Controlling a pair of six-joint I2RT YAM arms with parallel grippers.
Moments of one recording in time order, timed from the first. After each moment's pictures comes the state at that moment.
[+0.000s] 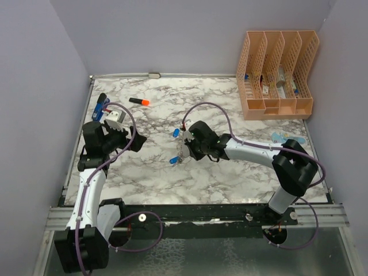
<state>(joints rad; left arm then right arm) 0.12 0.86 0.61 -0.19 0.65 -0.01 0.88 1.69 1.04 -0.23 0.02 0.15</state>
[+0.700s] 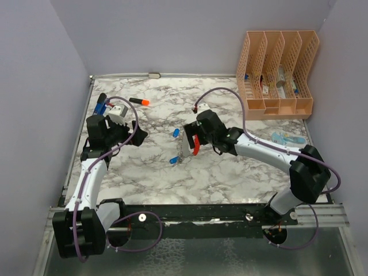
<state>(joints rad) 0.09 1.01 0.66 -0.12 0.62 -0.01 0.83 1.57 1.10 -0.23 0.27 0.24</state>
